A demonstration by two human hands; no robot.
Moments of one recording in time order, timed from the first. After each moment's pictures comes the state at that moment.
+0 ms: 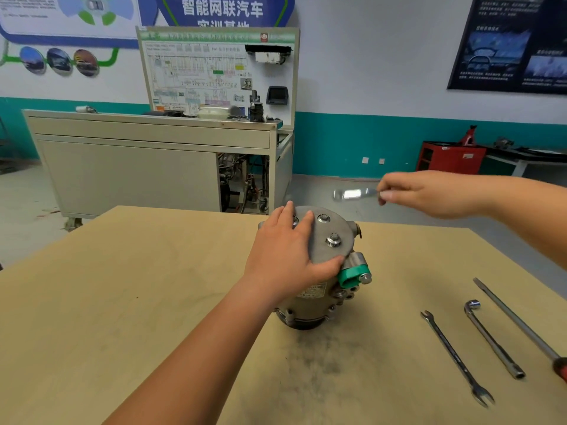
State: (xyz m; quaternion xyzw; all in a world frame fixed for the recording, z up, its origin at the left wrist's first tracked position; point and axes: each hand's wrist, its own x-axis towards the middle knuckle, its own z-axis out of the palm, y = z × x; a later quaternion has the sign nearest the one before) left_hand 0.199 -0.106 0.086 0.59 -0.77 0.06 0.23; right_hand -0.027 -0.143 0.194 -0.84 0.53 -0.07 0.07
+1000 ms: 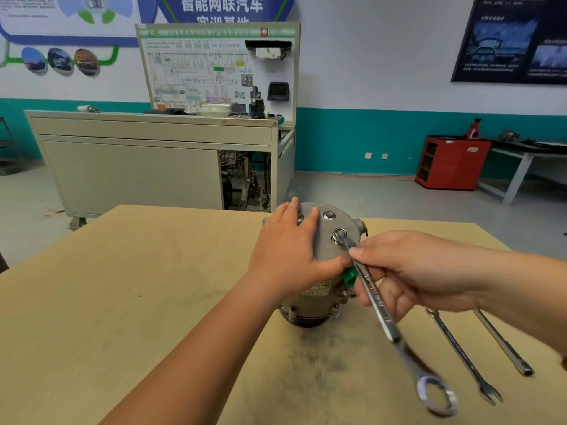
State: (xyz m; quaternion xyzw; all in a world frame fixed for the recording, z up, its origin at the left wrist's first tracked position) left_hand 0.196 -0.104 0.091 0.59 -0.78 0.07 0.22; right_hand 0.024 -0.064 0.145 -0.63 0.45 -0.17 0.60
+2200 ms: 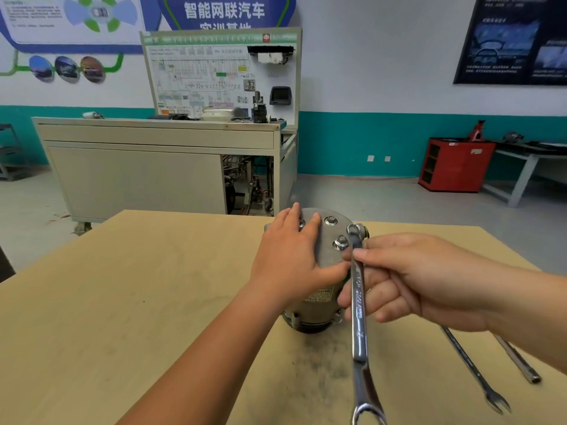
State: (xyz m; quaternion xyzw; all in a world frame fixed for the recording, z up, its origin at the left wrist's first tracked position) left_hand 0.195 -0.103 0.090 0.59 -0.77 0.06 0.23; right_hand 0.030 -0.049 0.146 -0.58 0.42 -0.28 0.63
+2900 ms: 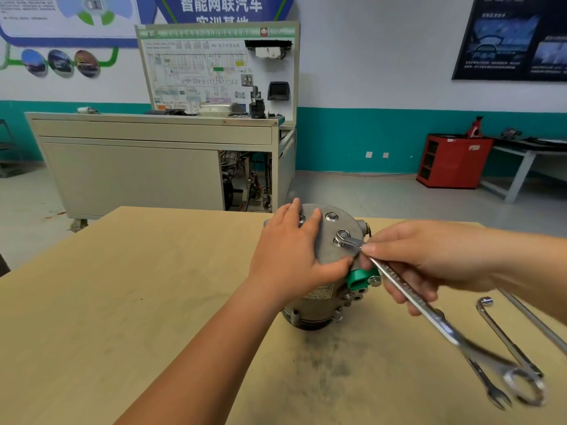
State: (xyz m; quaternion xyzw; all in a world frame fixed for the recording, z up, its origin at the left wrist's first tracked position) left_hand 0.198 -0.106 0.088 0.58 -0.77 0.07 0.23; right_hand 0.014 -0.073 0.161 -0.71 0.51 -0.10 0.47
